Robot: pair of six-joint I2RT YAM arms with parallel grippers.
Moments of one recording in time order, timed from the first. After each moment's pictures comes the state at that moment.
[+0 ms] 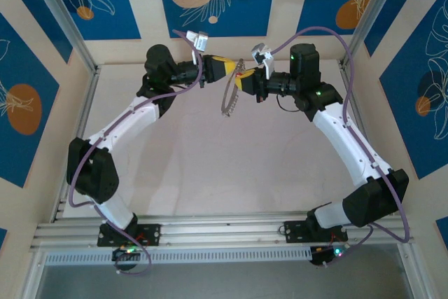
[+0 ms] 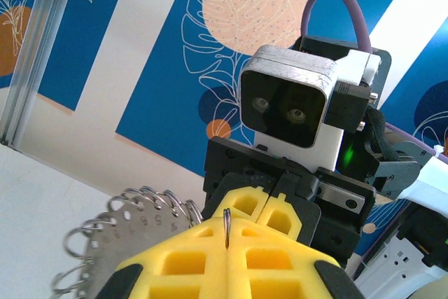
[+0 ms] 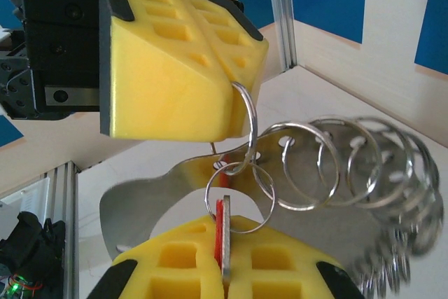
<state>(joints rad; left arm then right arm) -0.47 1.67 1.46 0.48 1.00 -0.70 0.35 1.40 1.44 -0.38 -0.81 -0.02</state>
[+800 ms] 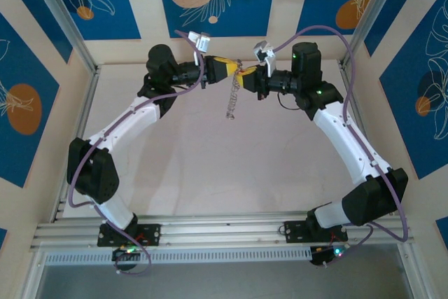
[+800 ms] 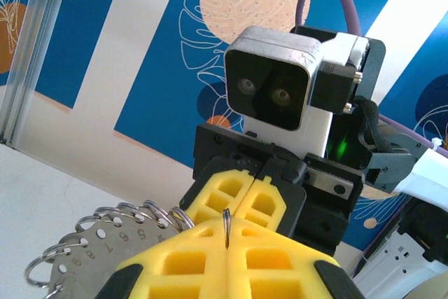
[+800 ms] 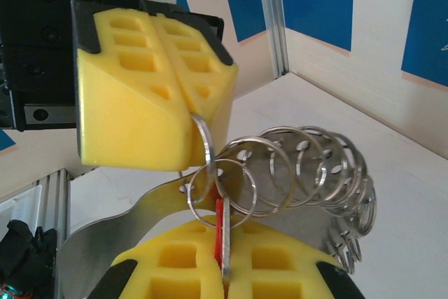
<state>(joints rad) -0.48 1.67 1.47 0.44 1.00 -0.67 0.33 1.41 1.44 -0.35 -0.81 -0.01</state>
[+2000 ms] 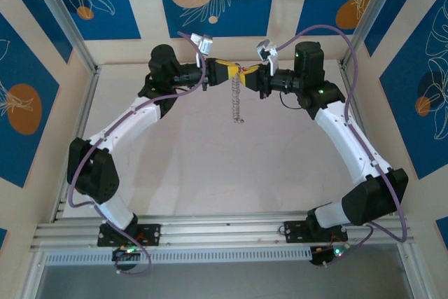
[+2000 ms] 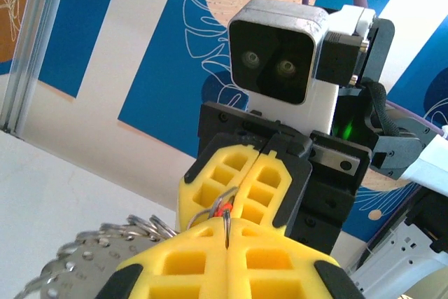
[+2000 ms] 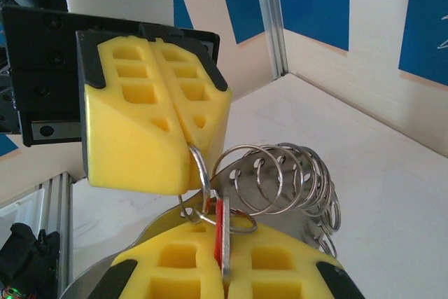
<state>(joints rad) -0.49 1.67 1.47 0.38 1.00 -0.61 0.30 1.41 1.44 -0.35 -0.83 0.01</state>
